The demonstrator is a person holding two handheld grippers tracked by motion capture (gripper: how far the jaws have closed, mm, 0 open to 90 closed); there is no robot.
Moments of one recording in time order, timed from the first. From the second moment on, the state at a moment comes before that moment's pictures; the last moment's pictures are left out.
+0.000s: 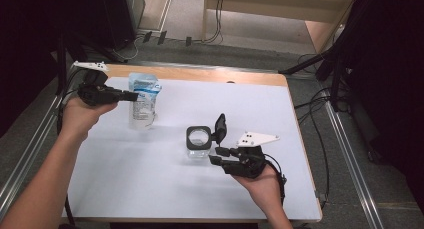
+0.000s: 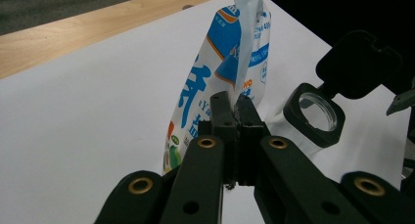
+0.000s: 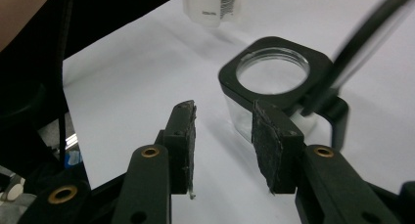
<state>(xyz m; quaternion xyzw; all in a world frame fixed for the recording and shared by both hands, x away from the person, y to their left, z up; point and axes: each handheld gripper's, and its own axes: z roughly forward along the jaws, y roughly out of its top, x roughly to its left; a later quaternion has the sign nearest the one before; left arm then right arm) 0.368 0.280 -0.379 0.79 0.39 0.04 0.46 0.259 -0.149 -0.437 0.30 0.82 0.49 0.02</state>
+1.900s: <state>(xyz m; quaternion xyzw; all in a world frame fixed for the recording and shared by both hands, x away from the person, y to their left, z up) 0.301 0.250 -0.334 0.81 0.33 -0.02 0.48 0.293 0.032 -0.498 0.32 0.81 0.48 0.05</state>
